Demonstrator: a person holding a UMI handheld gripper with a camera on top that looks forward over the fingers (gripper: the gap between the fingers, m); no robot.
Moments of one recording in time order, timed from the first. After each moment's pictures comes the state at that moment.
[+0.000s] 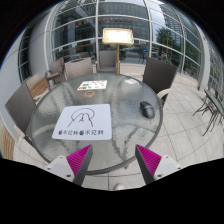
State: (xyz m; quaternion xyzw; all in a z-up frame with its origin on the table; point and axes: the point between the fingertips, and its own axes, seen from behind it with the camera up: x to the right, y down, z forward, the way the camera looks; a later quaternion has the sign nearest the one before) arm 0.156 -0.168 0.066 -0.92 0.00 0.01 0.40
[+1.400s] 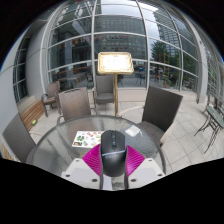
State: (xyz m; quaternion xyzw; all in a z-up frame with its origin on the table) arm 0.156 0.096 0.251 -0.87 0.02 0.01 0.50
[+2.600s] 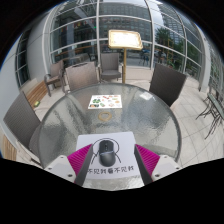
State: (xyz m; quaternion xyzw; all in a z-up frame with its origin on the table) arm 0.044 -0.034 0.133 -0.92 0.01 0.01 0.40
